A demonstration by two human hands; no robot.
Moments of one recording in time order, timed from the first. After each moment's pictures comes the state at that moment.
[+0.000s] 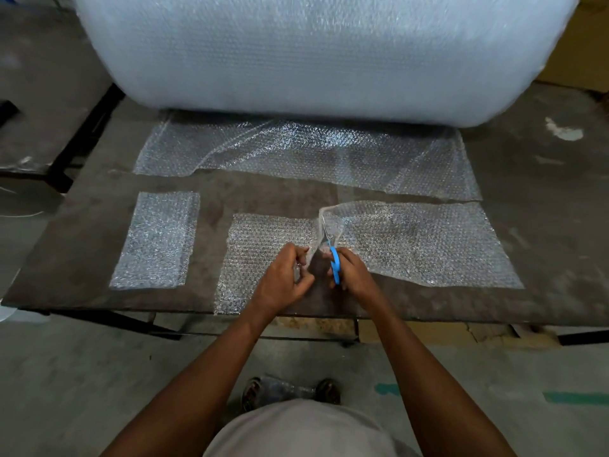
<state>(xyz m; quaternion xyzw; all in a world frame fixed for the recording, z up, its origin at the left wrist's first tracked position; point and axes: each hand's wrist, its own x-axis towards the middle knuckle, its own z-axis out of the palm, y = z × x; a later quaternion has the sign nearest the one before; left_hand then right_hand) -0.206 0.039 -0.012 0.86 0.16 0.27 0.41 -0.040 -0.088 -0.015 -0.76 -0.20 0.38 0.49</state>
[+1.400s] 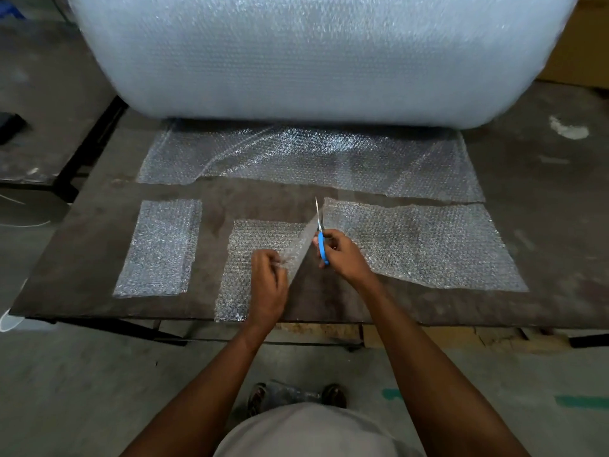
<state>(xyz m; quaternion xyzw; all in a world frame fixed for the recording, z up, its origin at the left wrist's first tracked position) -0.216 0.037 -0.019 0.76 0.32 0.37 0.43 -0.027 -0.043 0.000 -0.74 -0.25 0.34 0.52</state>
